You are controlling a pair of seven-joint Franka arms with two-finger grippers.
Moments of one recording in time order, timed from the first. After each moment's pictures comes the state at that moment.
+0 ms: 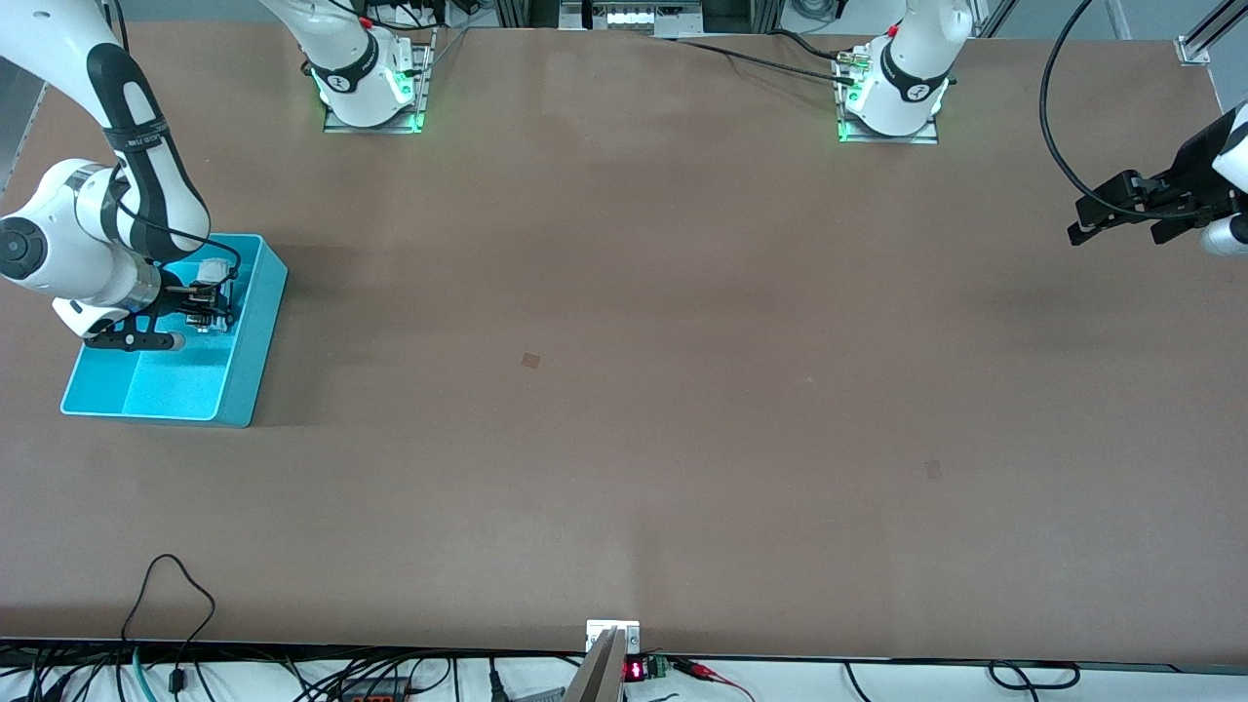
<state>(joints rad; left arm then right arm) 0.04 -0.05 -0.01 -1.65 -0.05 1.59 -0.02 -0.11 0.35 -0.22 -2.20 -0.08 2.41 -0.26</state>
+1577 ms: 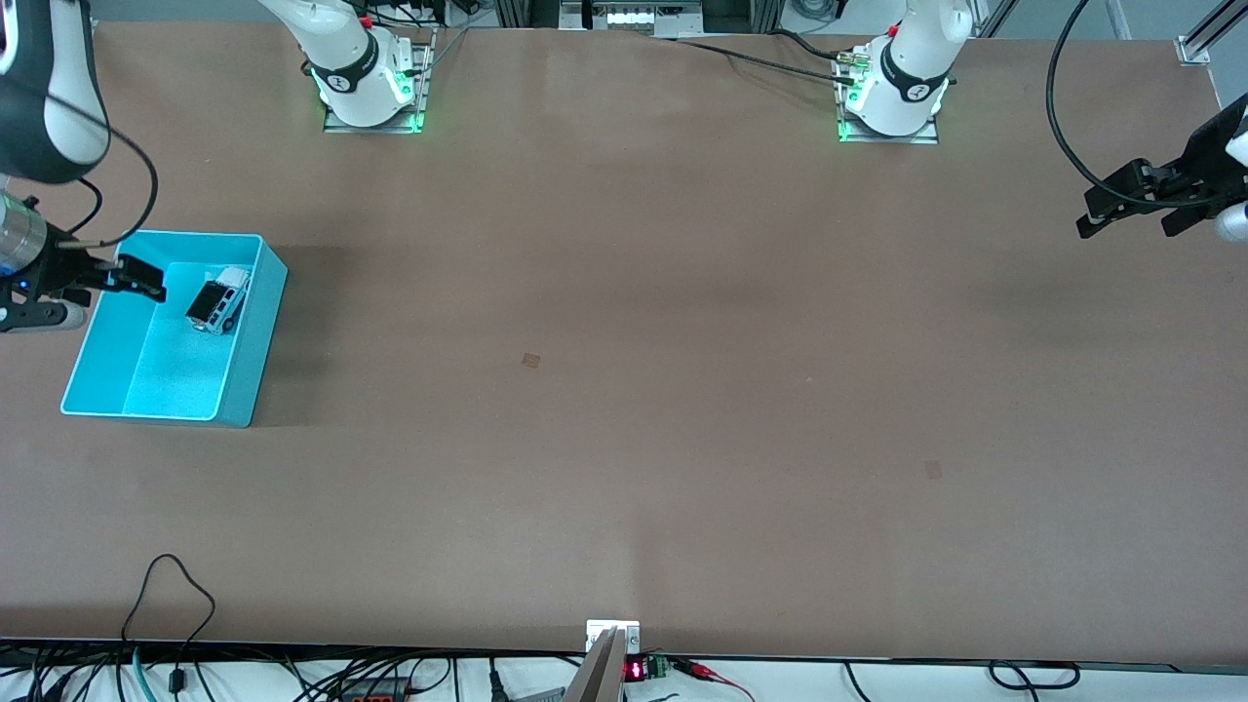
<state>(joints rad) 0.05 -0.07 -0.01 -1.65 -0.05 1.59 -0.02 -0.05 0.06 -0.09 -1.87 -0.08 1.89 -0.25</state>
